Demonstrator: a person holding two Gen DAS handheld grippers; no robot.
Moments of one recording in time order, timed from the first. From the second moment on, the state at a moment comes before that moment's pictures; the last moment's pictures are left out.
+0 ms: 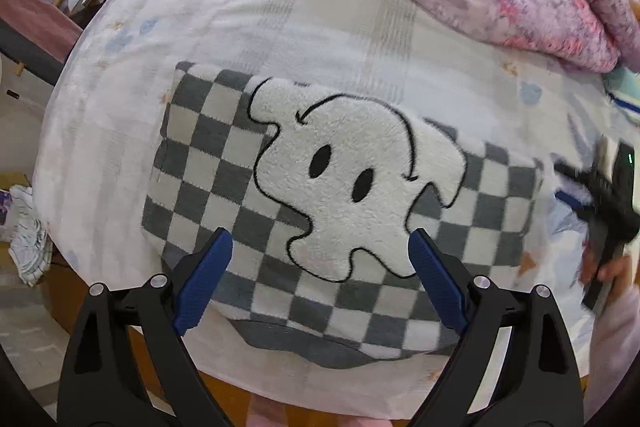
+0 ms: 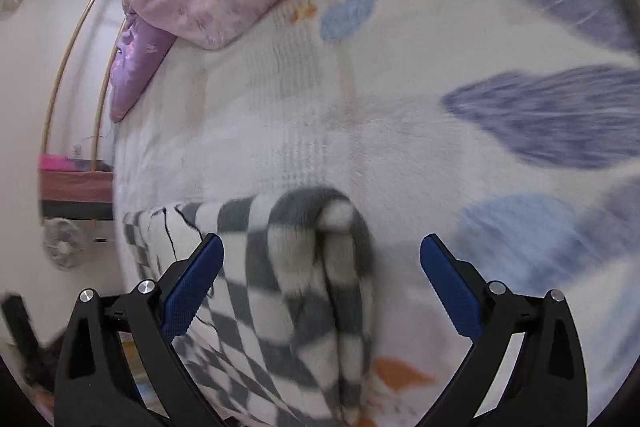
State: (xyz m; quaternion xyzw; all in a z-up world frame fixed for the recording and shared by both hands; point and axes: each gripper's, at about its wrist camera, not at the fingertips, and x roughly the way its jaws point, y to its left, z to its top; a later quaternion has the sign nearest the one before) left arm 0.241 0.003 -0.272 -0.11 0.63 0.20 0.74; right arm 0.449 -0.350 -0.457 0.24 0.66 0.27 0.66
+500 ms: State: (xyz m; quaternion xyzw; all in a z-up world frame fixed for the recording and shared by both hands) left arm 0.209 0.013 -0.318 -0.14 0.65 0.24 0.71; right arm 0.355 -0.305 -0.497 0.22 0.68 0.43 0.55
